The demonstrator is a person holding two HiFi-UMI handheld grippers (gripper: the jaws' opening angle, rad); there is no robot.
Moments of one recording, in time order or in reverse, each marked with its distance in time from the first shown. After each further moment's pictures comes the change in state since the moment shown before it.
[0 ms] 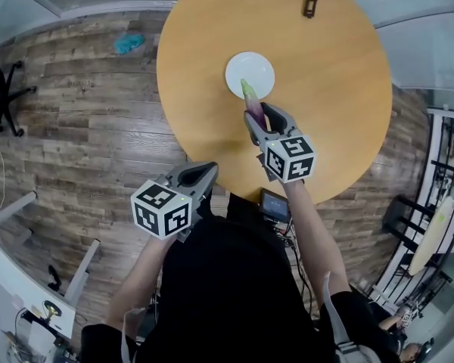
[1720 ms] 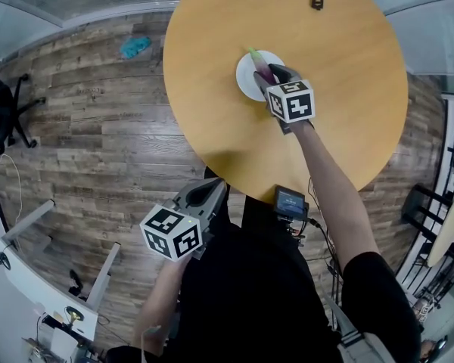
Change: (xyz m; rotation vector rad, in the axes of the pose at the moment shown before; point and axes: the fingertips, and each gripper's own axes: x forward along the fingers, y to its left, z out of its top) left arm -0.023 0.009 -0.017 -0.073 -0.005 0.047; right arm 0.114 -0.082 0.008 -0.088 0.138 -0.089
